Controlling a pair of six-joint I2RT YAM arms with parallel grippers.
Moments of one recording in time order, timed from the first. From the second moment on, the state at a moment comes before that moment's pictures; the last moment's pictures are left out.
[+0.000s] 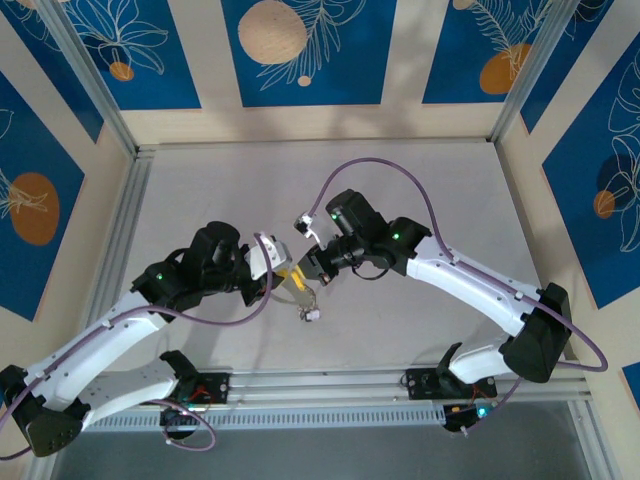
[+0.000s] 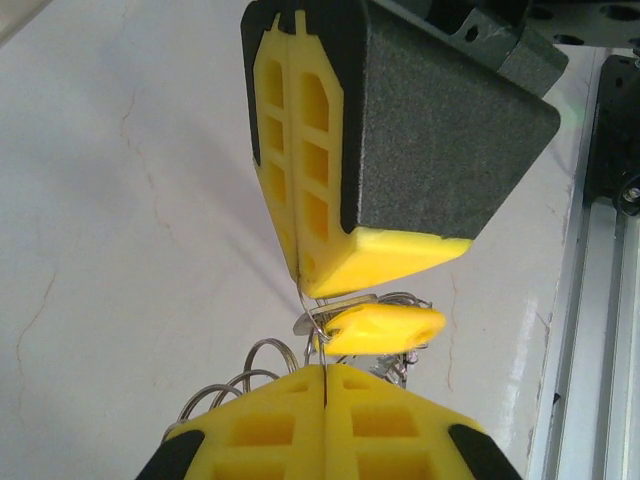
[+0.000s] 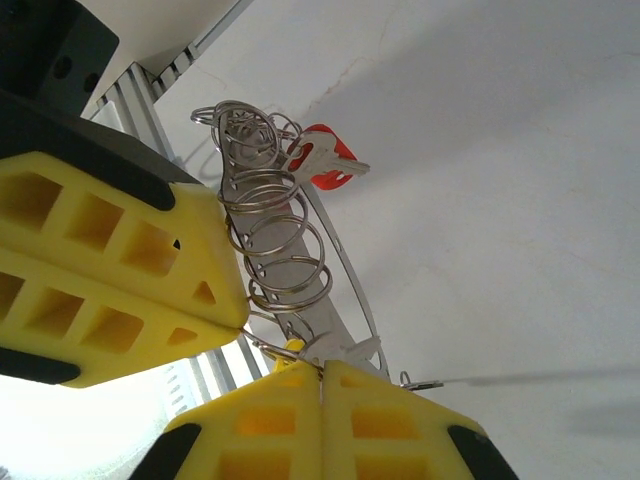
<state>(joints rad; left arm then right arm) -0.77 0.93 0.94 -0.67 0.29 0.29 0.86 1.38 1.25 -0.69 -0.44 0.20</state>
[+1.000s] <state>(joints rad) -0.78 0.92 0.94 -0.66 0.36 0.26 0.90 1.25 1.08 -0.57 -0.46 0.14</state>
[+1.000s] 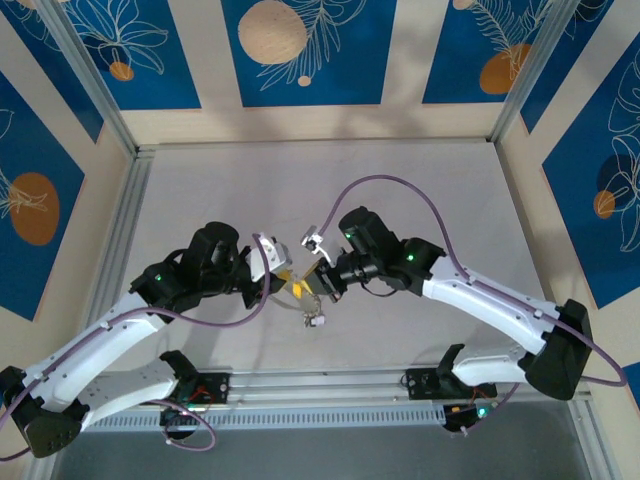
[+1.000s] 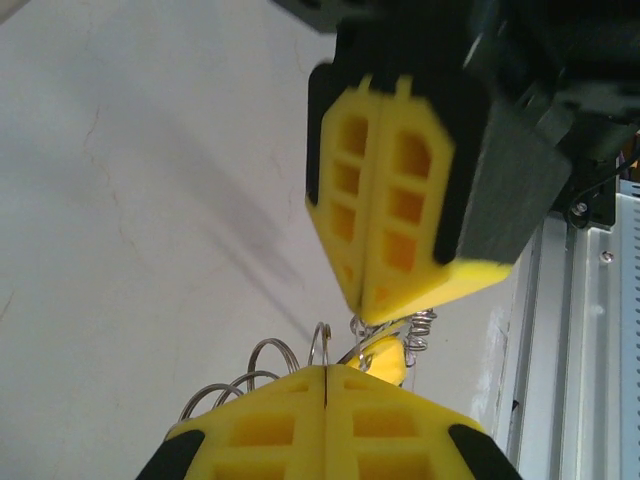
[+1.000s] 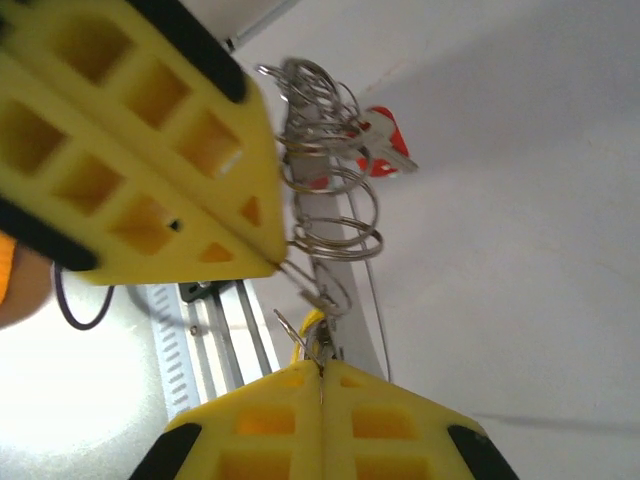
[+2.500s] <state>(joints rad) -0.74 1.01 0.93 -0.64 0.17 0.24 0.94 1.32 1.07 -0.51 -0.15 0.45</state>
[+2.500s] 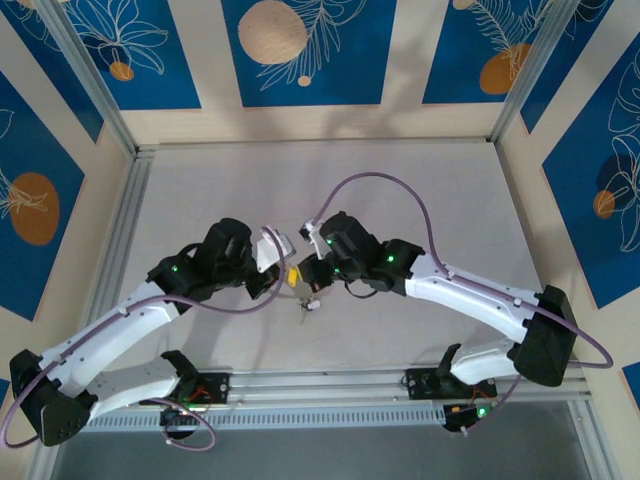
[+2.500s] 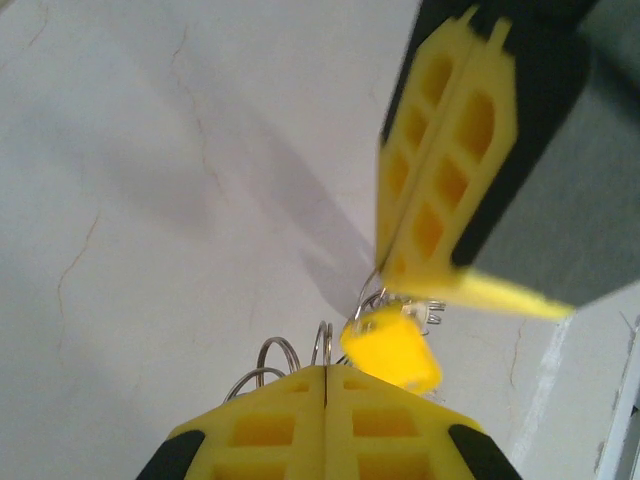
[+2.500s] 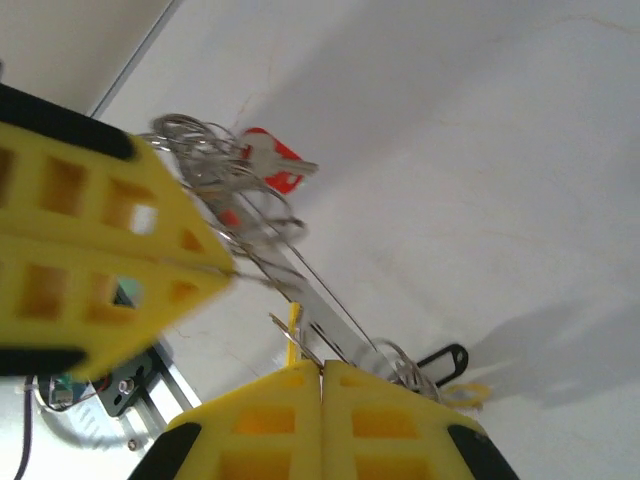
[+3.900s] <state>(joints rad) -0.64 0.99 0.93 -0.64 0.22 0.15 0.71 1.56 0.77 -0.52 -0.36 0.69</state>
